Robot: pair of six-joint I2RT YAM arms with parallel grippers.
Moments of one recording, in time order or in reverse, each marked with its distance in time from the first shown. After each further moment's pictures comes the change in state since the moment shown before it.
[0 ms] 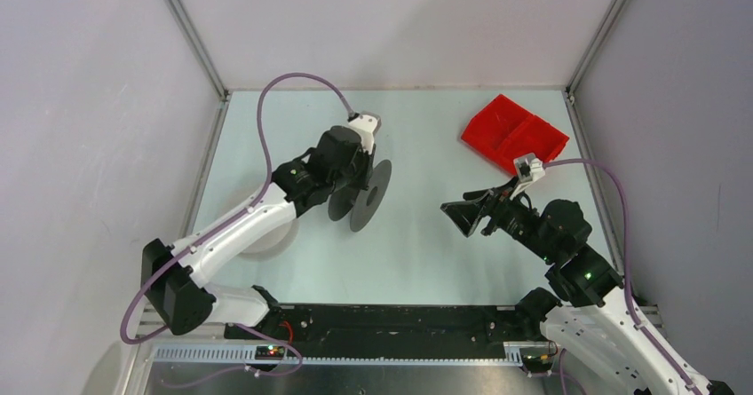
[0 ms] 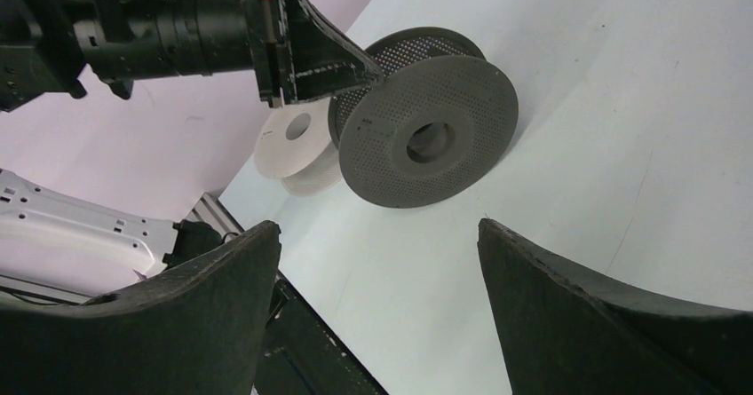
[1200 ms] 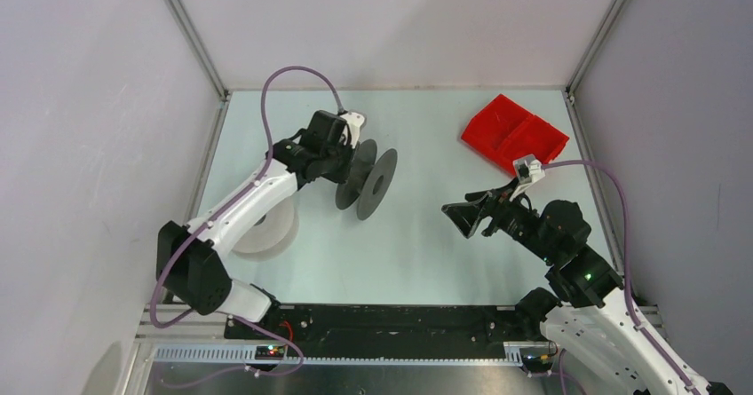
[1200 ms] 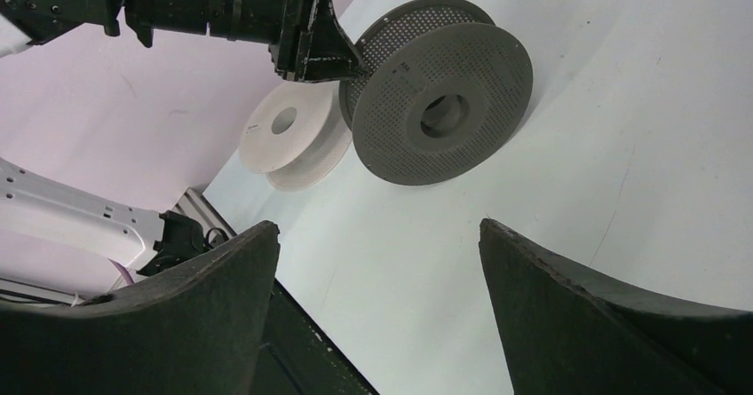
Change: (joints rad) left arm 0.202 0.117 0.087 -0.183 0.099 0.180; right arm -0.006 -0.008 -0.006 -0.022 0.003 -0.030
